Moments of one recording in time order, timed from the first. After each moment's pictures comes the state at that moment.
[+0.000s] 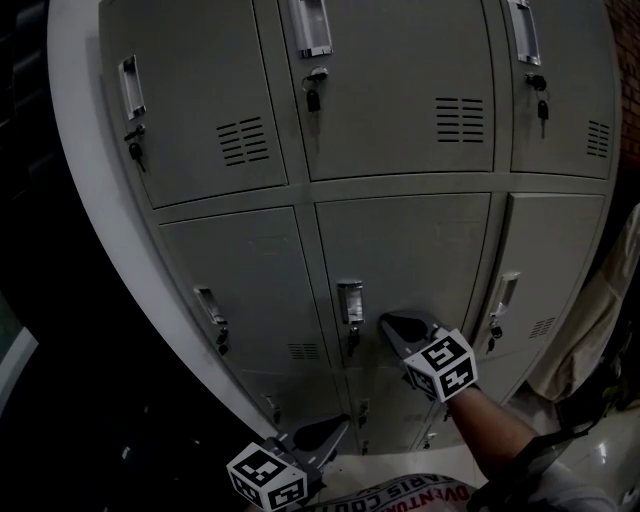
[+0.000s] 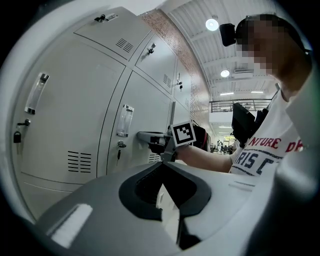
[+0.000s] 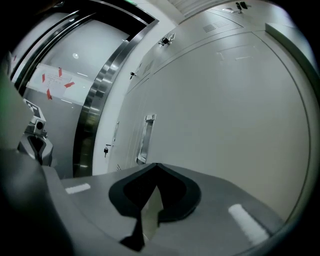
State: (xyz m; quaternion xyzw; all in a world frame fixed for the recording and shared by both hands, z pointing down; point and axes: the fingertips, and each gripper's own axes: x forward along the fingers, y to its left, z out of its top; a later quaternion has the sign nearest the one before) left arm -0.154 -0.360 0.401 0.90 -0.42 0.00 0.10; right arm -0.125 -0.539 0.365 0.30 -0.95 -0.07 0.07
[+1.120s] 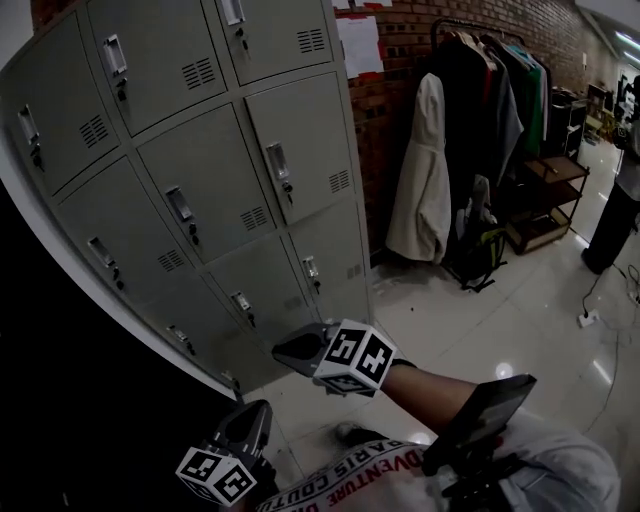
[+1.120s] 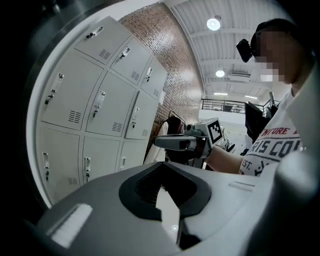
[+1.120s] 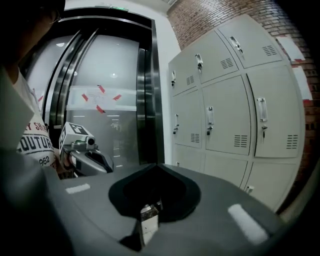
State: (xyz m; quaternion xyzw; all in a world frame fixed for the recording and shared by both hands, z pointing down) left arm -0.073 -0.047 0.472 0.91 -0.38 0.03 0.15; right arm -0.034 -0.117 0.453 0.21 -0.97 0.04 0.11
